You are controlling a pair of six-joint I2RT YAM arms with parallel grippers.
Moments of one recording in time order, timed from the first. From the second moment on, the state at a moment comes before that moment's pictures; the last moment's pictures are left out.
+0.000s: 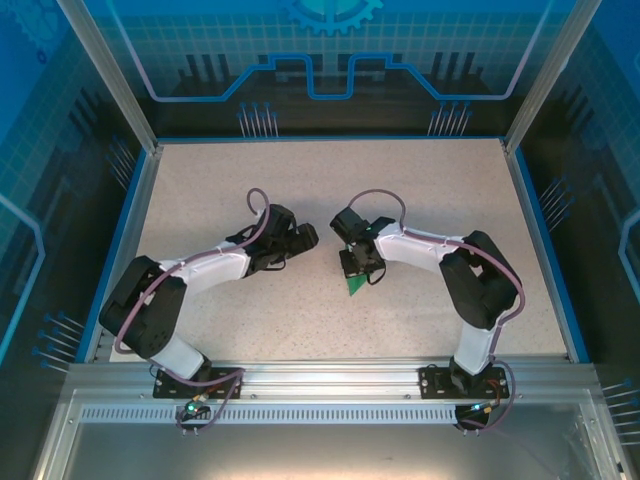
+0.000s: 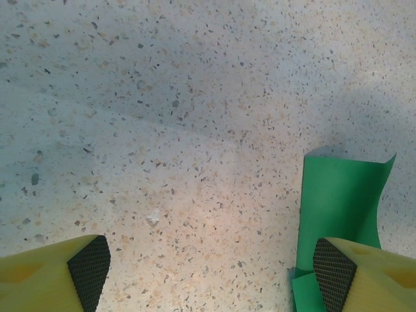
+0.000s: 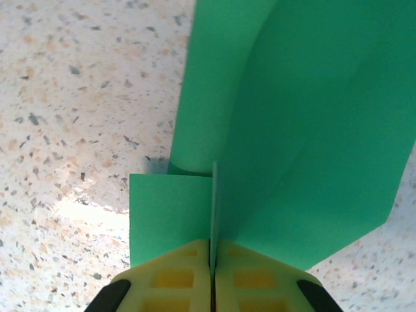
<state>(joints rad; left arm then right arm) -0.51 1.56 0.84 -0.11 -0.02 -0.90 0.70 1.82 1.17 -0.69 0.10 0.45</state>
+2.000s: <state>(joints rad) -0.49 1.62 0.74 0.11 0.22 -0.92 0.70 1.73 1.04 -0.39 -0.18 0.18</state>
